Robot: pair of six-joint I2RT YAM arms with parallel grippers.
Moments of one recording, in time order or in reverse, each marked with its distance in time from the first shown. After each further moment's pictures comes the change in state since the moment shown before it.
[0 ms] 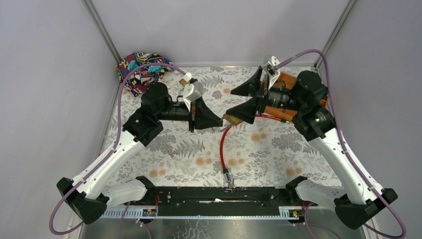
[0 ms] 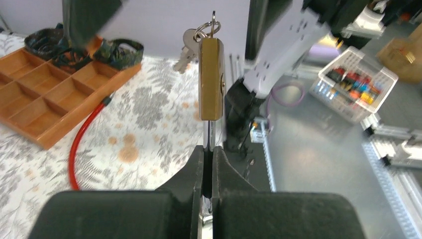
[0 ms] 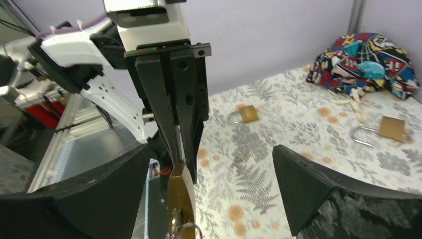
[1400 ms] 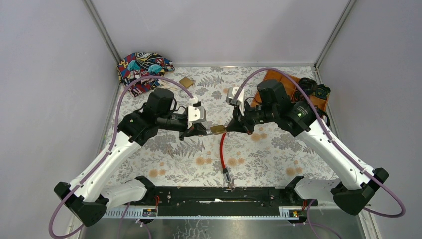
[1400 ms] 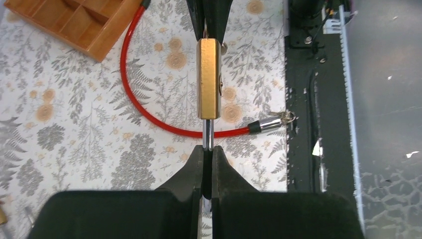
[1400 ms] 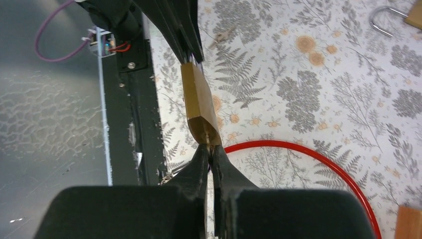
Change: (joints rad) left arm 0.022 -0.031 0.041 -0.686 -0.162 0.735; right arm 0.177 0.139 0.132 -0.762 0.221 -0.656
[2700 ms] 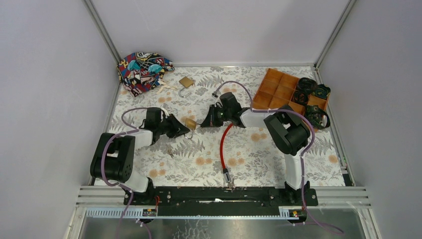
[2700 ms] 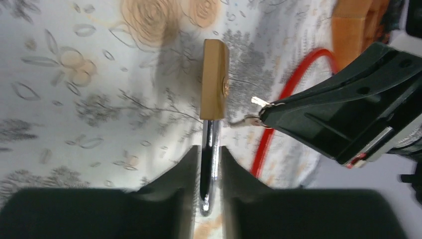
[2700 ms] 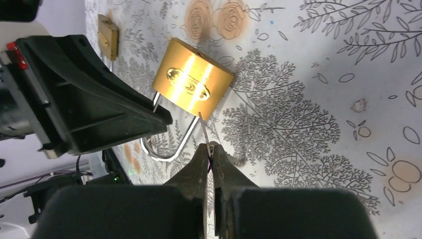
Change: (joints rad) left arm 0.520 0.434 -0.690 0.964 -0.189 -1.300; right arm -0.049 0.816 -0.228 1.032 0.135 1.034
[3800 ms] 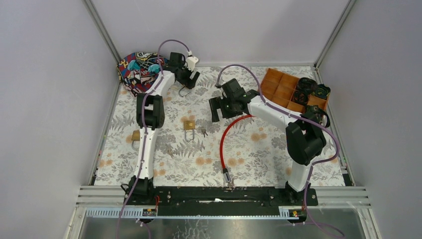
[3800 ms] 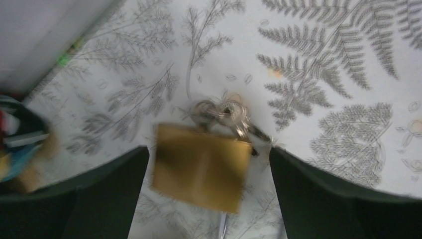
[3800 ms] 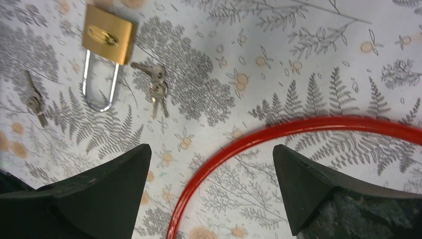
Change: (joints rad) left arm -0.014 1.082 1.799 -0.777 -0.307 1.226; right arm -0.009 -0.190 0.252 -0.721 0.380 -0.432
